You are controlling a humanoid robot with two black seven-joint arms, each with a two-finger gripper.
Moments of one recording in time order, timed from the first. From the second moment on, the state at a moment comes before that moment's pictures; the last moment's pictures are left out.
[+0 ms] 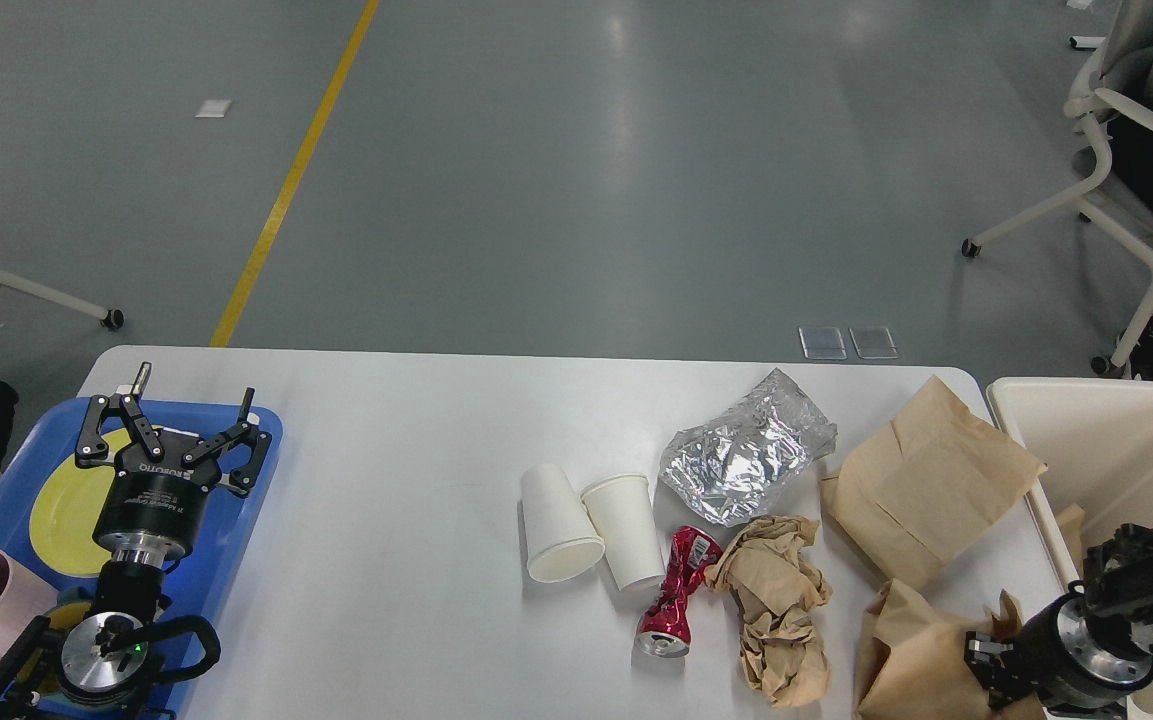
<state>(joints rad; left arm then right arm) -0.16 0.13 -1.49 -0.90 0.10 -0.55 -0.15 1.38 -0.54 -1.23 1.38 -0.15 0.17 -0.06</state>
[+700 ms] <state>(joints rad) -0.16 0.13 -1.49 -0.90 0.10 -0.55 -0.15 2.34 -0.55 -1.69 1.53 0.05 0.72 -0.12</state>
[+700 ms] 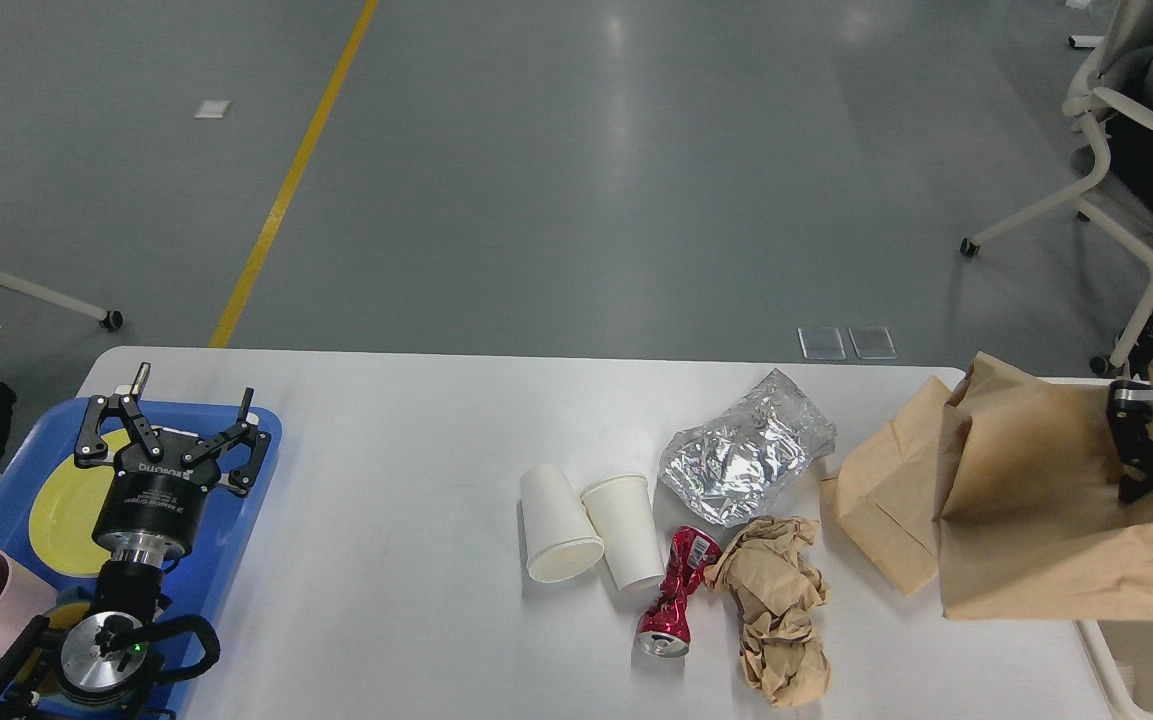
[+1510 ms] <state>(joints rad) -0.16 0.14 -1.49 -0.90 0.10 -0.55 -0.15 1.39 -0.75 -1.33 0.82 0.08 0.14 -0.15</state>
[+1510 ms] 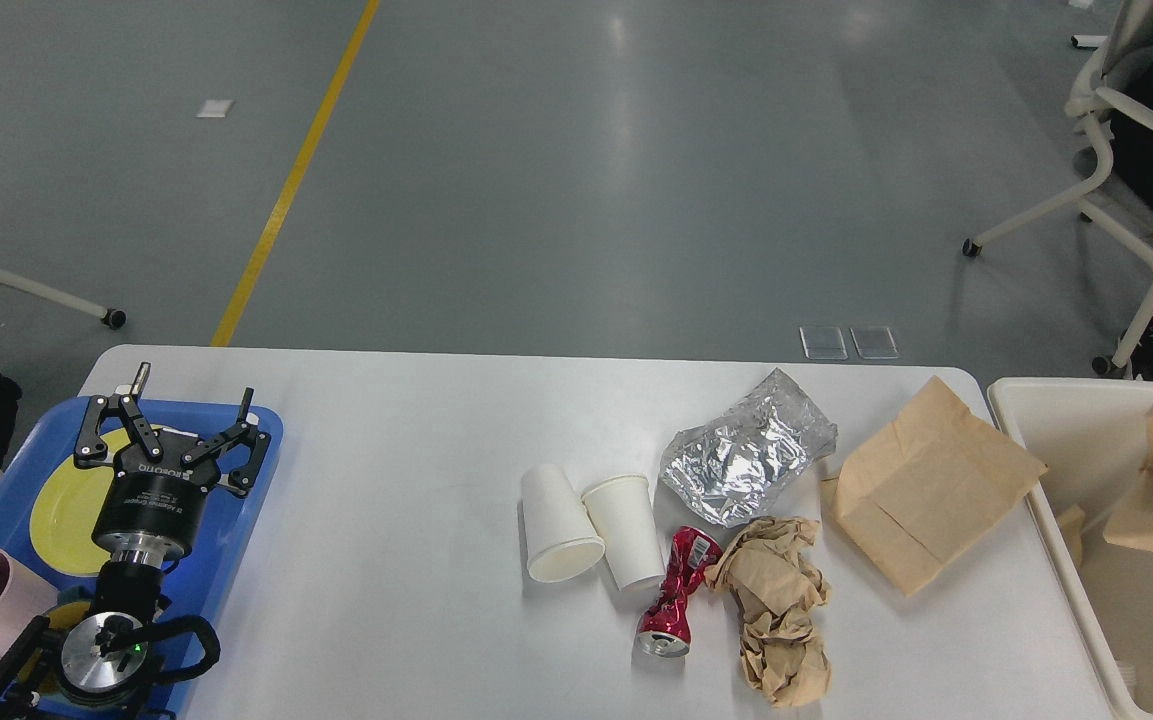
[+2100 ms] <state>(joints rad) -0.16 0.13 -1.49 -0.90 0.10 -0.55 -0.15 0.57 -0.41 -0.92 0.04 0.08 0.03 -0.16</state>
